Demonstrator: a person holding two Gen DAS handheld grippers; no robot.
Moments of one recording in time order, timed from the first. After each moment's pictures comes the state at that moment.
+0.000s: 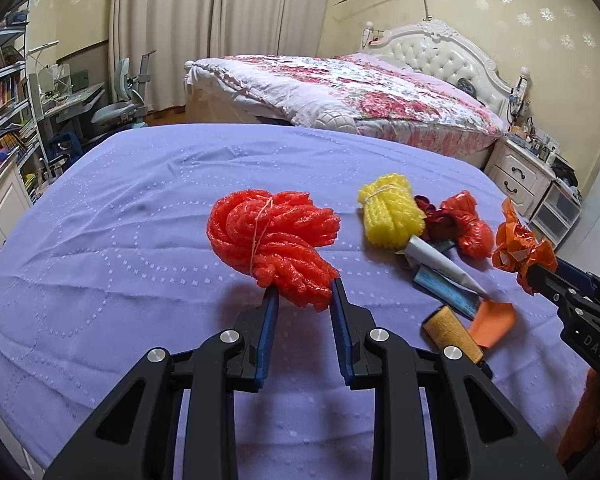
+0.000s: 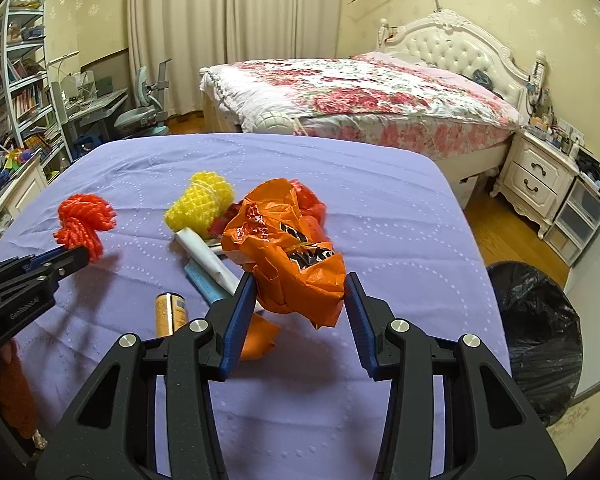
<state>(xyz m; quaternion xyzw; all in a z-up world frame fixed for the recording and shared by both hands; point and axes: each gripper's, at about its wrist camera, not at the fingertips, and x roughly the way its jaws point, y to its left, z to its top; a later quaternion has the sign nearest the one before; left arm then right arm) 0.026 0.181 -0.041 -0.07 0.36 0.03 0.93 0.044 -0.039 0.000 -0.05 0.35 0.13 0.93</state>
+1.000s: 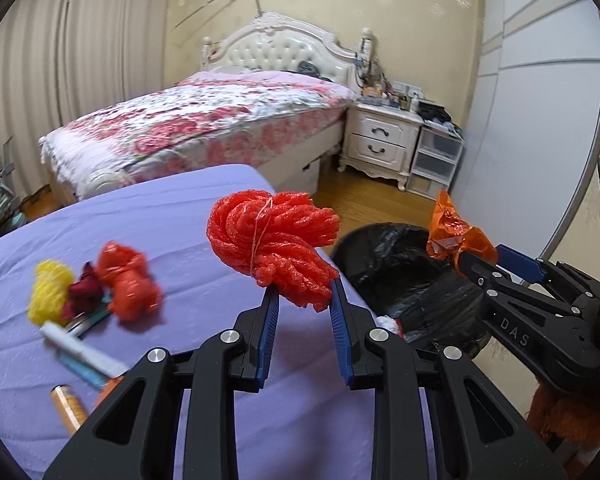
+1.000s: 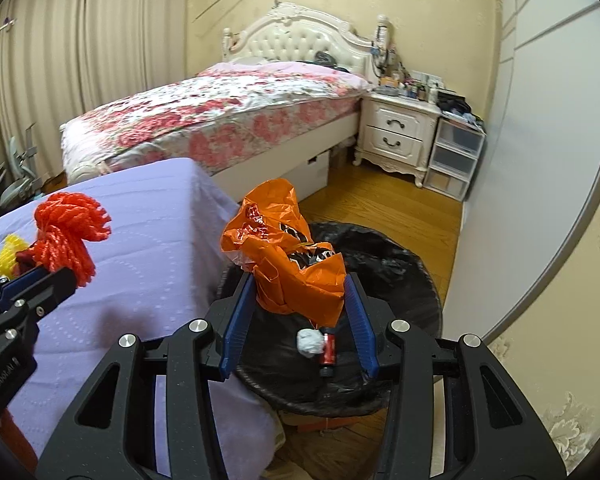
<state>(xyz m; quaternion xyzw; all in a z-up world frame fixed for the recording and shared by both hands) 0.065 -0.089 -0.018 0.04 0.33 -0.20 0.92 0.030 -0.264 -0.010 0.03 0.33 -0.11 0.94</state>
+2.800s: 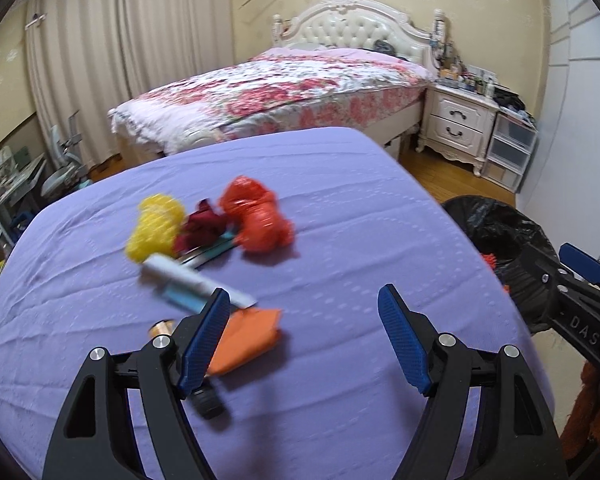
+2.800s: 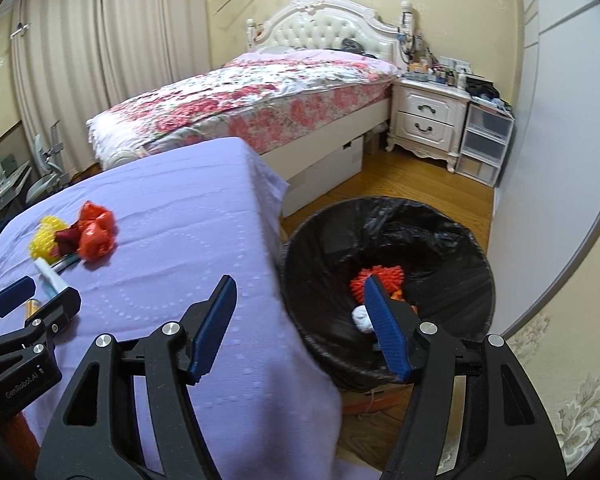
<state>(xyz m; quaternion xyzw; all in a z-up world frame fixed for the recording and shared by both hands) 0.053 -0.005 -0.039 0.04 0.37 -0.04 0.93 0.021 -0.207 -0.018 0.05 0.34 -0.05 0.94</state>
